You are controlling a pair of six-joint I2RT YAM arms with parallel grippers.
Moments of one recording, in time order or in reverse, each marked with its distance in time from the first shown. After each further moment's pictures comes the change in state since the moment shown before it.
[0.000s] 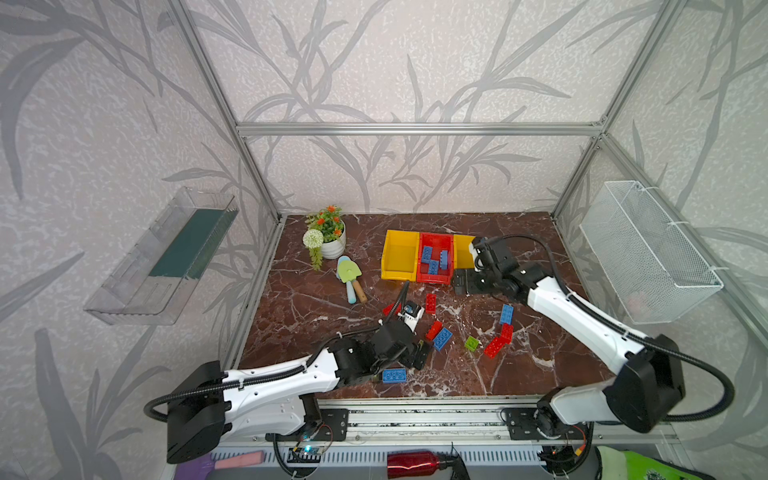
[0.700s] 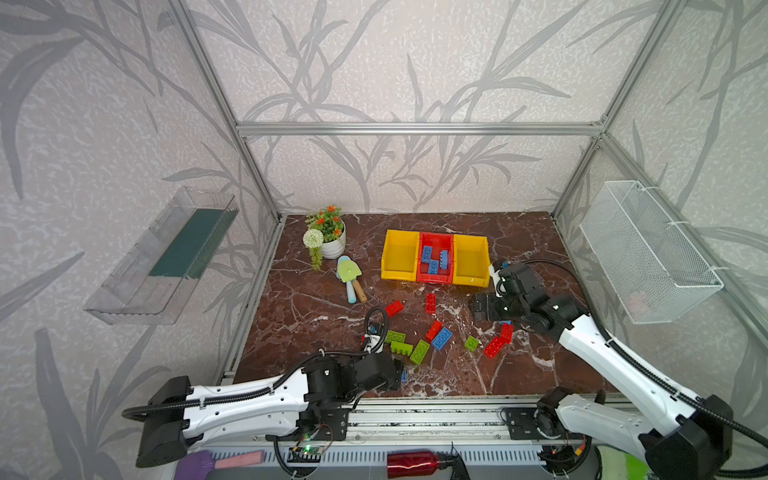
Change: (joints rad) left arm -0.130 -0.286 -0.145 -0.426 -0.134 -0.551; right arm 0.001 -0.256 -0.179 -0.069 -0.001 0.014
